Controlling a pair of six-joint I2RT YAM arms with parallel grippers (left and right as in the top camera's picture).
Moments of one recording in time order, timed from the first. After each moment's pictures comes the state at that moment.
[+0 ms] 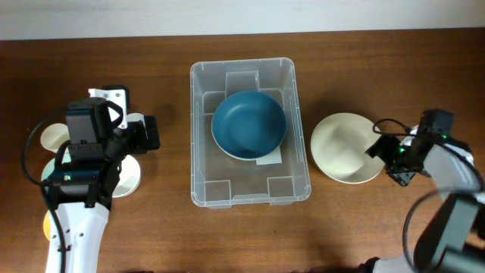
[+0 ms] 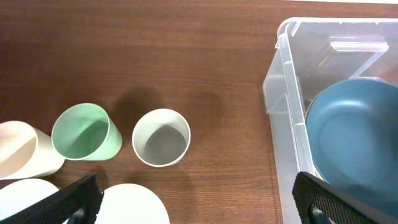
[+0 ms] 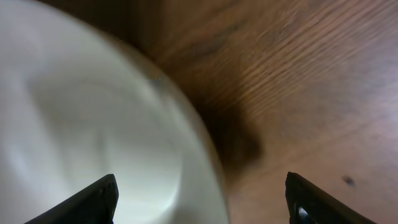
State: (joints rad) left arm 0.03 1.16 1.11 -0.68 0.00 -0.02; right arm -0.42 1.67 0.96 -0.66 -0.26 0.37
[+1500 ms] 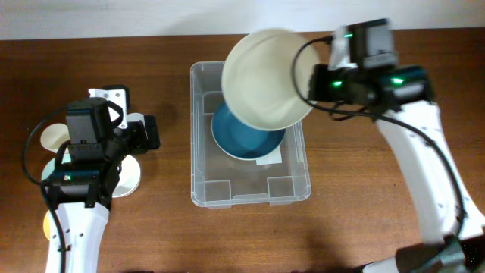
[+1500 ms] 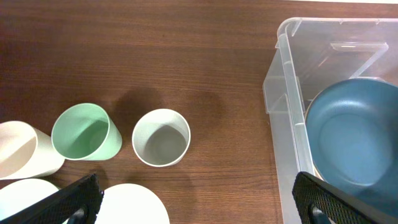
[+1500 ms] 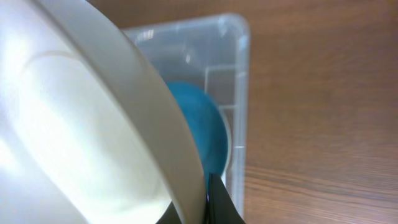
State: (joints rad) left arm 0.03 1.16 1.11 -0.68 0.00 -0.02; right arm 0.23 1.66 1.73 -1.01 -0.19 0.30
